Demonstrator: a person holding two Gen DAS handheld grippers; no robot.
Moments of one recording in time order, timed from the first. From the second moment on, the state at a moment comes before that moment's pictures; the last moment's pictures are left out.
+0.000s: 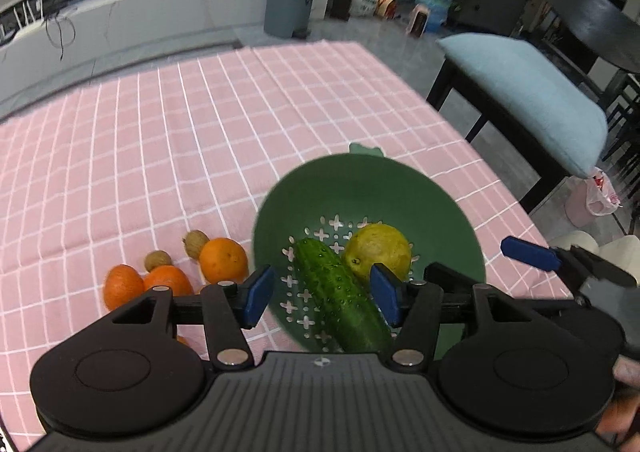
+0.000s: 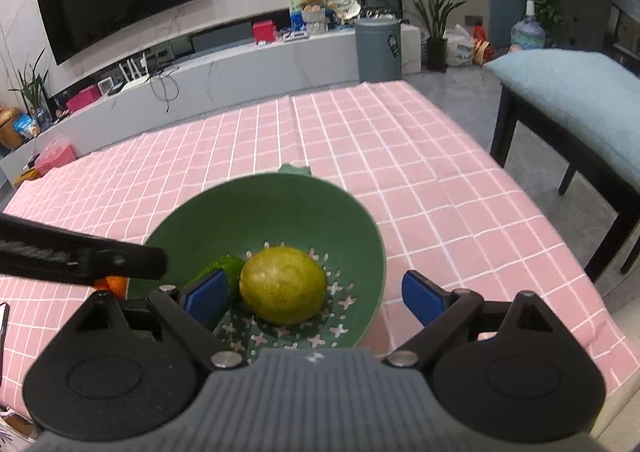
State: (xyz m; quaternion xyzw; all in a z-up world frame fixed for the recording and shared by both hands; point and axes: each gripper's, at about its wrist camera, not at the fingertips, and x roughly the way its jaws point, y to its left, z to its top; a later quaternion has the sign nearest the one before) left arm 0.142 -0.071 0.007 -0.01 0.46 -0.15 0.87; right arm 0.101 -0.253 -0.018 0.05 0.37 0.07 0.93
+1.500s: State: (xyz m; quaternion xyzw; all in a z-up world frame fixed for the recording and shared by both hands) left arm 0.107 0.095 -0.047 0.02 0.42 -0.16 0.89; right arm 0.100 -0.048 -0.063 -0.04 0.42 0.22 0.88
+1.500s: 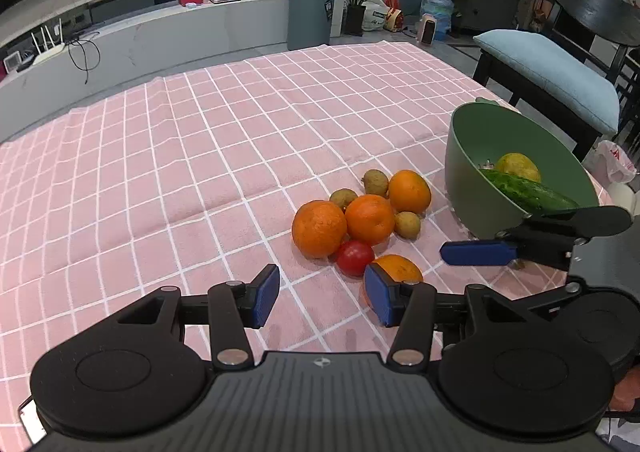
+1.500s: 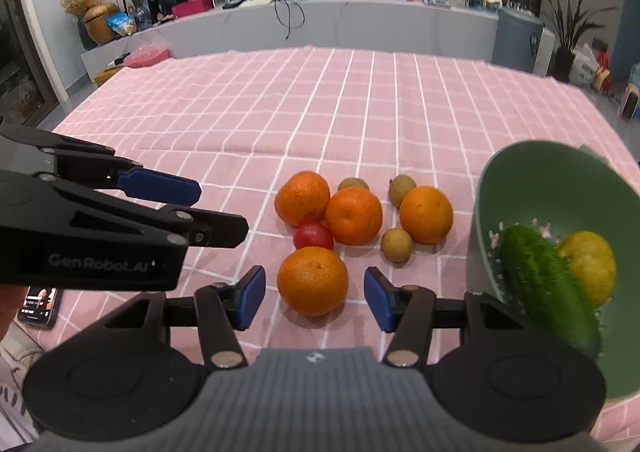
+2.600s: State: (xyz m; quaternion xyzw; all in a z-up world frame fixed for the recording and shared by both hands) left arm 0.167 0.105 -0.092 -0.11 0.45 -0.16 0.87; right arm 0.120 -0.049 -0.080 -0.05 0.46 0.20 0.87
